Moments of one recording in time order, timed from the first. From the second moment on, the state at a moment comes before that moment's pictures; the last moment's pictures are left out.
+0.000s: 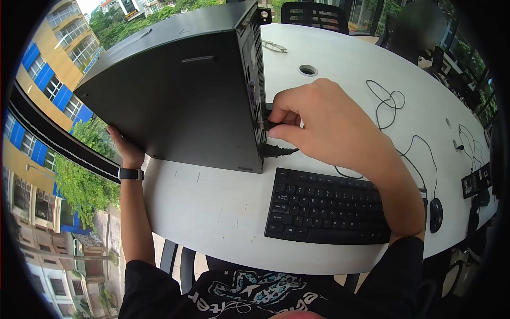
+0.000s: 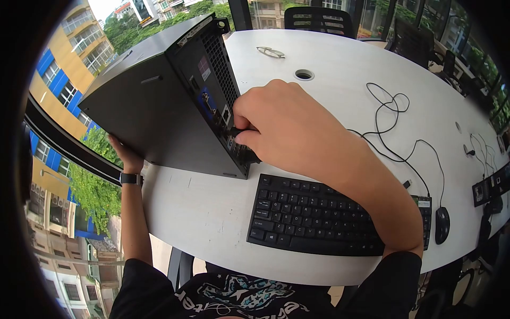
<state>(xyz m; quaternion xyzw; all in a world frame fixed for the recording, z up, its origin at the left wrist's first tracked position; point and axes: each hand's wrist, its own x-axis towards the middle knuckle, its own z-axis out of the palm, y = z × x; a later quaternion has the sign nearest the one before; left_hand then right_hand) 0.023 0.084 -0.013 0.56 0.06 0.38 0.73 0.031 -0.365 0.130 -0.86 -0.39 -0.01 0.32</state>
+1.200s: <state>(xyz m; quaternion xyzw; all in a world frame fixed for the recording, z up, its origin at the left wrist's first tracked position) 0.032 0.122 -0.031 0.53 0.07 0.34 0.77 0.009 -0.610 0.017 -0.98 0.16 0.02 0.13</state>
